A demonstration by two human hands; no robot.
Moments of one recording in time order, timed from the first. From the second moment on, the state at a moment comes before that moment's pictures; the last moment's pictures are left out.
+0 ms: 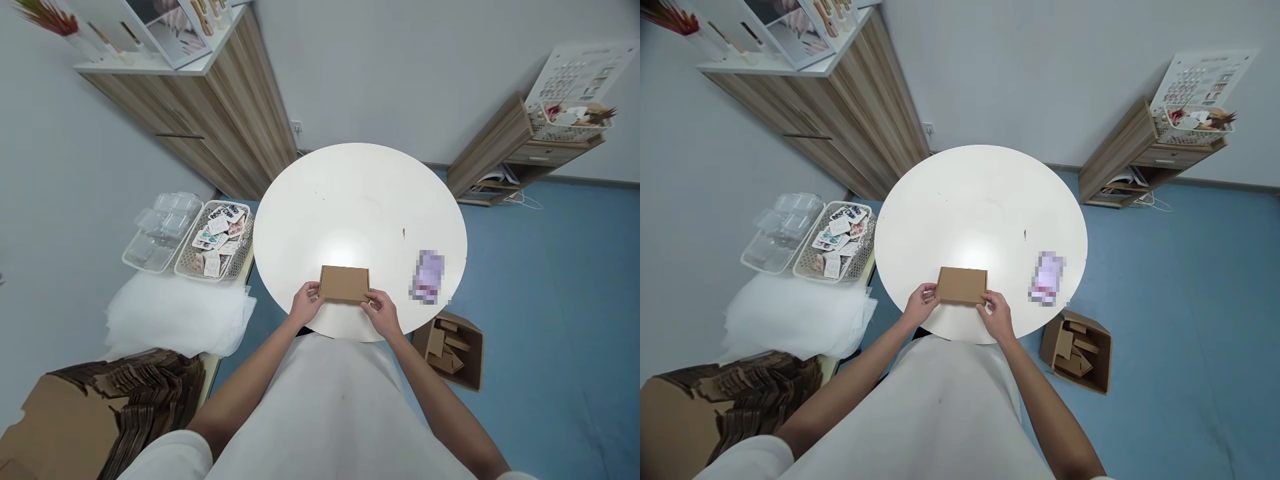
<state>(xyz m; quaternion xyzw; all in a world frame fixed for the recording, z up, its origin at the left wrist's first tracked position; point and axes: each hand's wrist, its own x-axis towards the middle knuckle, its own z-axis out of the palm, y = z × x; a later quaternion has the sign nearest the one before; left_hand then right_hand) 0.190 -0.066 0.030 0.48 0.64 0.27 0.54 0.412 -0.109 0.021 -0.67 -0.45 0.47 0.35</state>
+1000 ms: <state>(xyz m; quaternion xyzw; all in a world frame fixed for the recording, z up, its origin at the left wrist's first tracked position) 0.169 -0.067 -0.001 0.60 0.58 0.19 0.51 0.368 -0.135 0.015 -0.79 -0.42 0.38 0.23</state>
